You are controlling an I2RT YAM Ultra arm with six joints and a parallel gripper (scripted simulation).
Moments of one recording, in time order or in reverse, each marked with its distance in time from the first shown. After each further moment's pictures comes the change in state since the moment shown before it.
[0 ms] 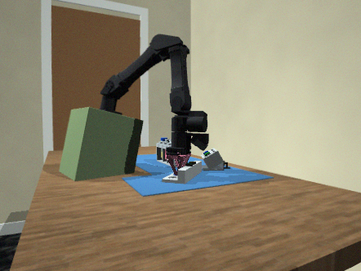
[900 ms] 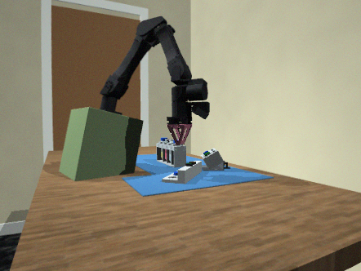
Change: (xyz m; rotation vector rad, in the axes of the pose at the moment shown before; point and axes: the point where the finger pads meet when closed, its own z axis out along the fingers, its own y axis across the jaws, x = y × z) arm -0.005 -0.001 -0.107 0.003 -0.029 -0.003
